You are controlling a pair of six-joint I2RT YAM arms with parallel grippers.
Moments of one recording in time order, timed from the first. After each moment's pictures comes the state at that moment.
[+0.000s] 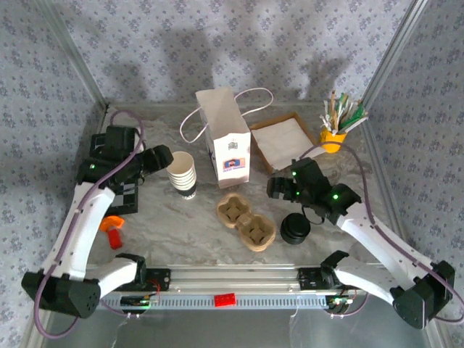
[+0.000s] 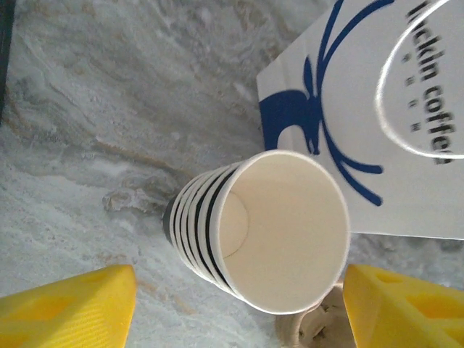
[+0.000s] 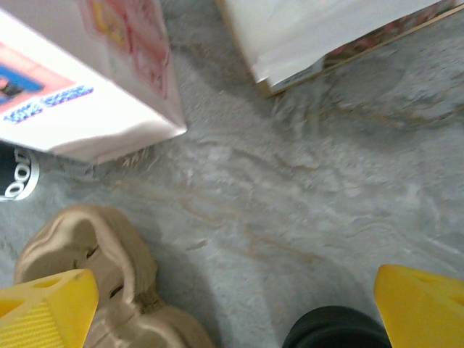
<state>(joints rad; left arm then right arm) -0.23 1.11 1.23 -0.96 0.13 -0.56 0.64 0.99 0.88 -0.75 0.13 0.61</state>
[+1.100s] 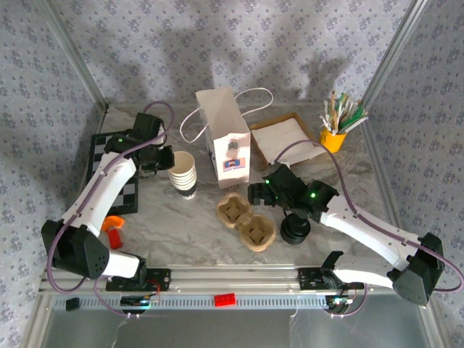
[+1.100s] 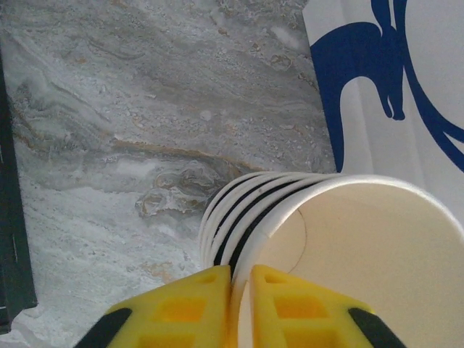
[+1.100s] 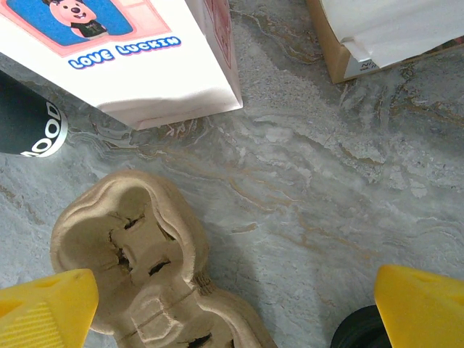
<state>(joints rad) -0.30 1.38 1.33 -1.01 0.03 -0.38 0.86 1.13 0.97 -0.76 0.25 0.67</state>
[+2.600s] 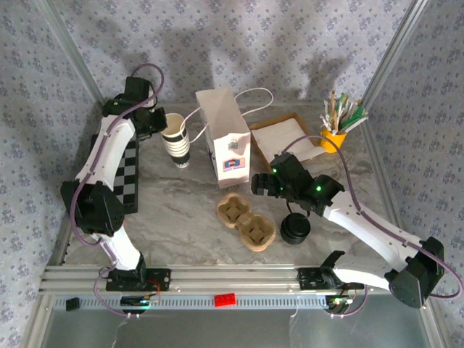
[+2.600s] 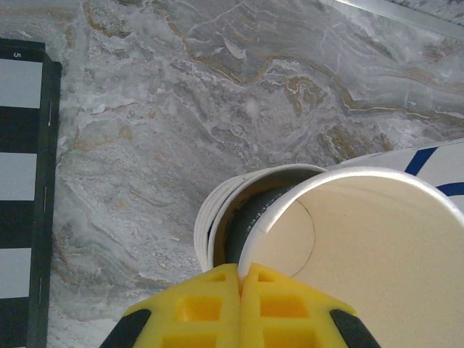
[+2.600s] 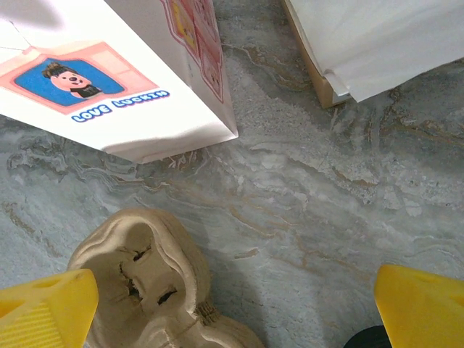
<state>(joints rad) -0.15 1.74 1.78 -1.00 0.04 -0.37 0.75 1.13 1.00 -0.74 0.18 0.66</state>
